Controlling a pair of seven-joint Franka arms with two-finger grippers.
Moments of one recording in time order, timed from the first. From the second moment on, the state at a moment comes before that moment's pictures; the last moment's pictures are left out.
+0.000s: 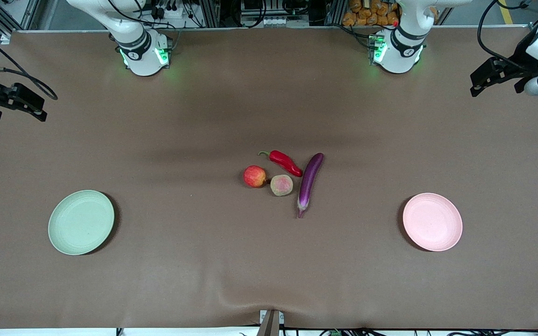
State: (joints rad) left arm -0.07 -0.16 -0.05 -1.67 0.03 1.49 -0.17; right arm -0.06 -0.01 0.10 -1.48 -0.05 1.48 0.01
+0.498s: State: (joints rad) left arm -0.07 -0.14 -0.05 -1.62 0.03 1.43 -0.17; right arm -0.06 -0.01 0.10 -1.48 -0.04 1.49 -0.01
